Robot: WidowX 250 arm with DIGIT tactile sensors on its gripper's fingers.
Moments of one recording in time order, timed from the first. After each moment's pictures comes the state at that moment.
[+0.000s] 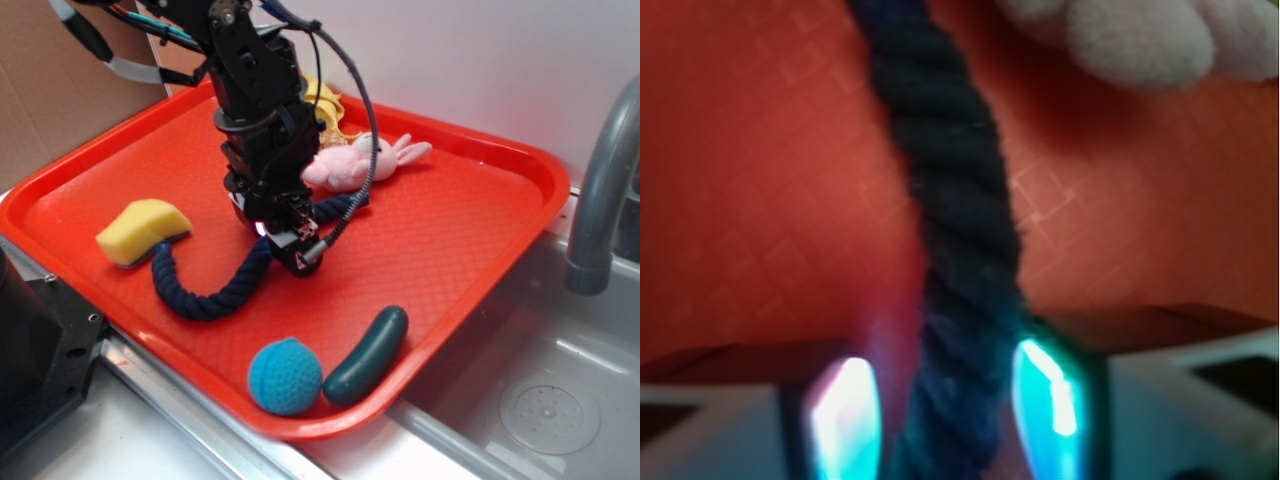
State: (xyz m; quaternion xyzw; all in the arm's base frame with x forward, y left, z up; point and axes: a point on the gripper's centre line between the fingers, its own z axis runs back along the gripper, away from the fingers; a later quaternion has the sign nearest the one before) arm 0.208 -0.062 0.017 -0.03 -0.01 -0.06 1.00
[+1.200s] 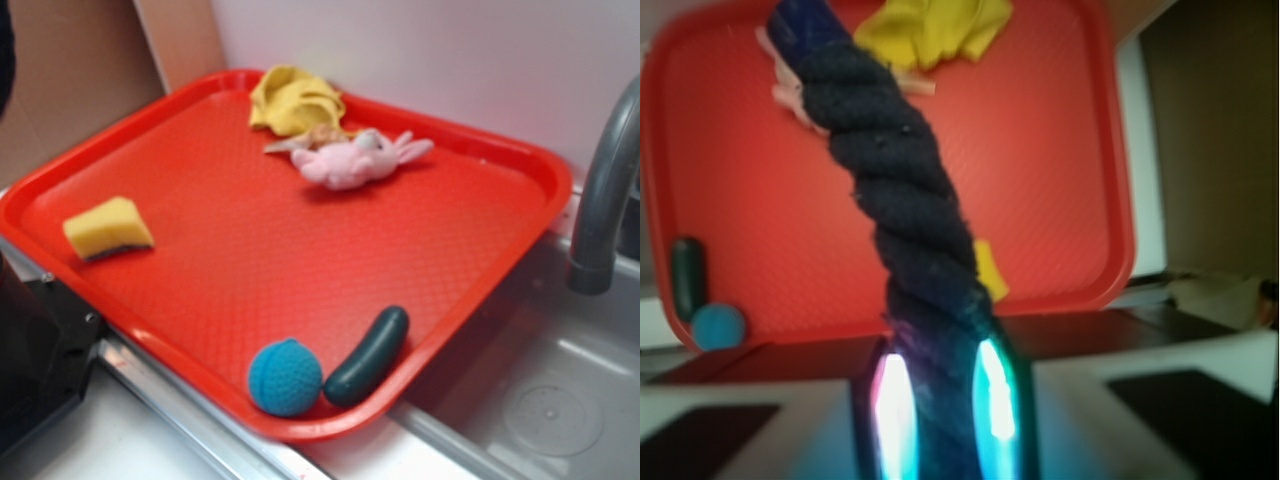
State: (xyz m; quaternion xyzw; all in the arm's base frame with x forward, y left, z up) arm 0.152 0.017 0.262 0.01 -0.01 0.08 1.00
